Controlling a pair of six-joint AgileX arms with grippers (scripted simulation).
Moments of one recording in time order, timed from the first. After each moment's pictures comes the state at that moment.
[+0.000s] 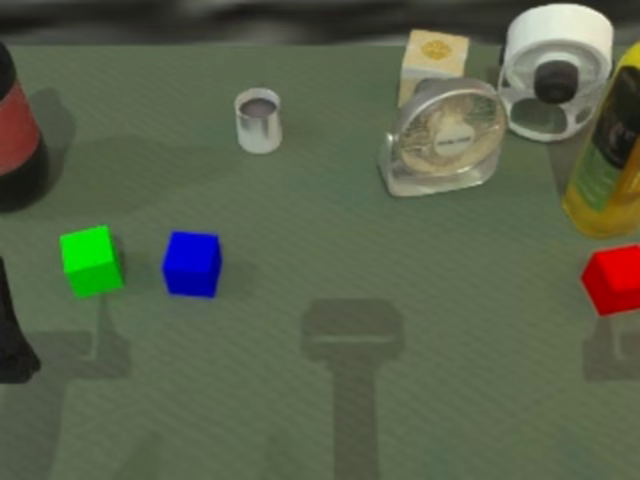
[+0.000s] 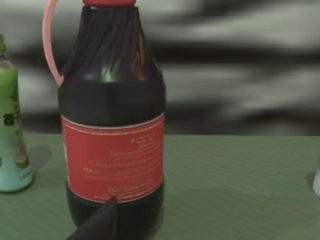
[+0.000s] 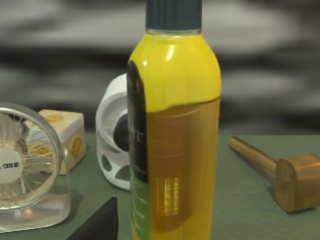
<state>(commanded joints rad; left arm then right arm) 0.00 0.00 0.00 0.00 0.00 0.00 0.00 0.00 0.00 0.00 0.00 0.00</state>
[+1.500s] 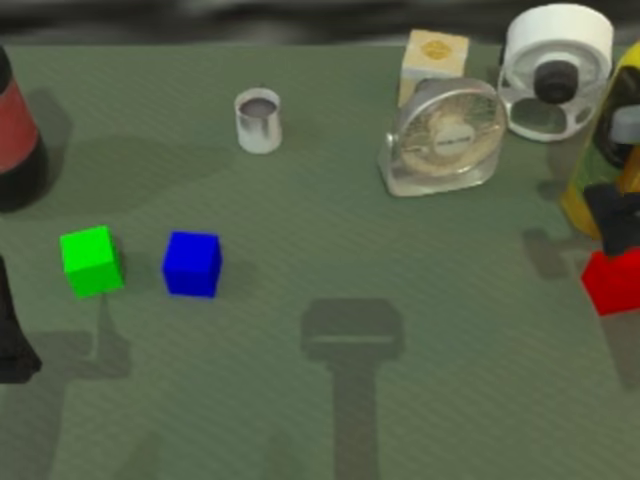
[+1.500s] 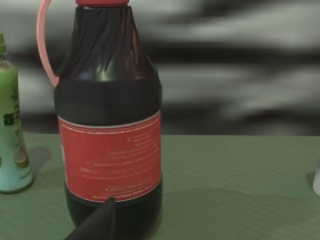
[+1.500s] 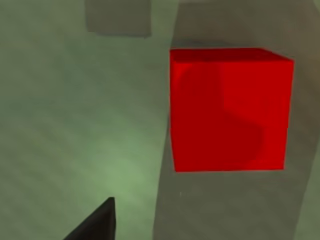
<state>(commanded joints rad) 0.00 0.00 0.00 0.00 0.00 0.00 0.09 1.82 1.33 -0.99 0.01 -0.10</state>
